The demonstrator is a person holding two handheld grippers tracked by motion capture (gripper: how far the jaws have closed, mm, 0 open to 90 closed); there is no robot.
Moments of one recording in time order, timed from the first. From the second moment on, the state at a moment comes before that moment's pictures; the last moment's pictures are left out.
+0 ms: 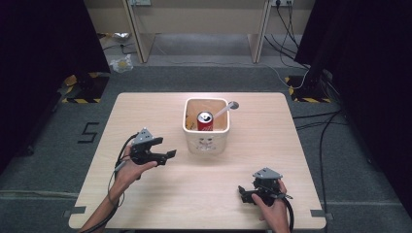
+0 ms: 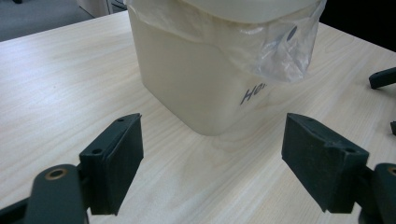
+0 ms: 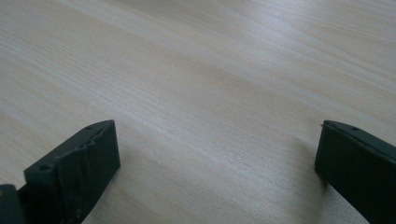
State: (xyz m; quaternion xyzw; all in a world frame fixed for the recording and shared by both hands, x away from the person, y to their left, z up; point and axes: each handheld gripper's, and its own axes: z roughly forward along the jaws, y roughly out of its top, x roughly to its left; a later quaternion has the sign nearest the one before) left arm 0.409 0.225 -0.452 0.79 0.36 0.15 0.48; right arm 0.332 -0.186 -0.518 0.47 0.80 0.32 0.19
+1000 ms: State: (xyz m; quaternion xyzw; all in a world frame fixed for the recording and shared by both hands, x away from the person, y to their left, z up) left arm 0.382 0.228 -0.488 0.80 0.36 0.15 0.46; right arm 0.332 -0.186 -0.519 0.46 0.80 0.32 0.19
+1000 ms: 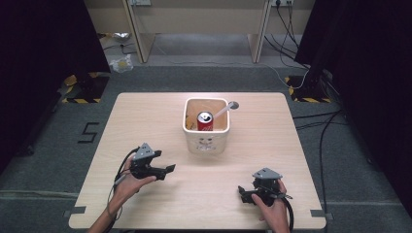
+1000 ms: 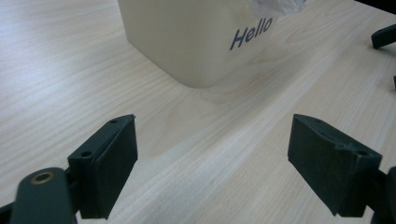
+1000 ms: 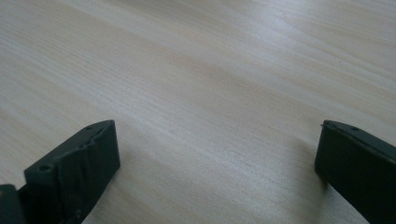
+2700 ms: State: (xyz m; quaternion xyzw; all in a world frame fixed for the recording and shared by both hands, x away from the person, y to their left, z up) left arm 0.342 0.228 -0.523 0.84 0.36 0.15 0.38; right arm 0.331 -0.185 -0.519 0.46 0.80 0.32 0.19
